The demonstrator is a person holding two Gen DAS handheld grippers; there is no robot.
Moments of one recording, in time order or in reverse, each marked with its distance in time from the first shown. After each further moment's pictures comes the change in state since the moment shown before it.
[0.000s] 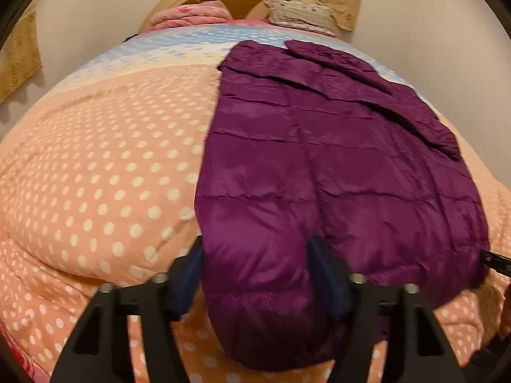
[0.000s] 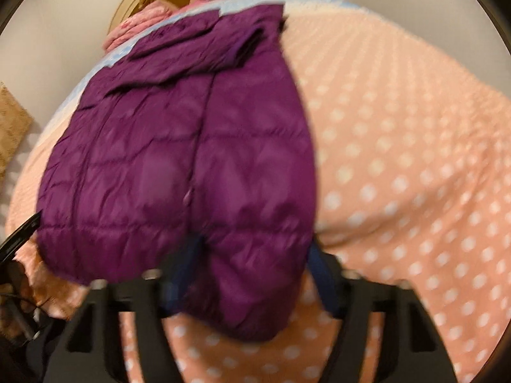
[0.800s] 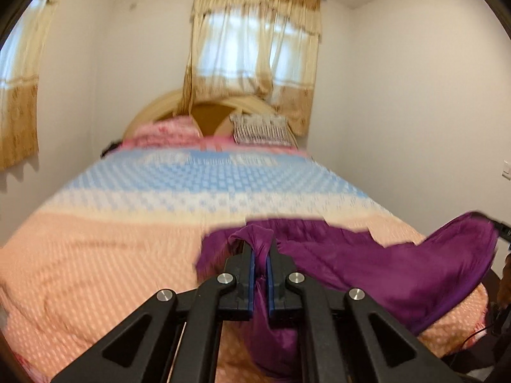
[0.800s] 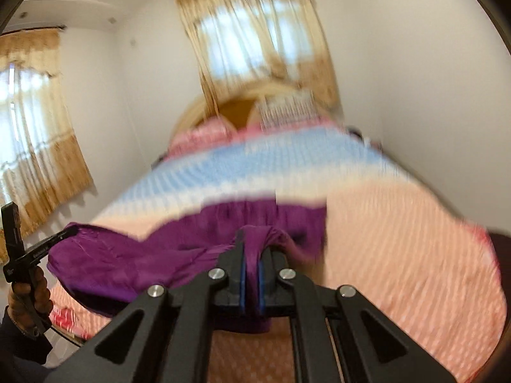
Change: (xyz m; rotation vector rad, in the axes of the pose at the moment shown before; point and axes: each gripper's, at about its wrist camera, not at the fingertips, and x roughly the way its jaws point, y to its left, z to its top) left arm -0.232 -0.010 0.068 0.091 -0.516 -0.118; right arm -0.260 0.047 0.021 -0.166 -0.685 0.131
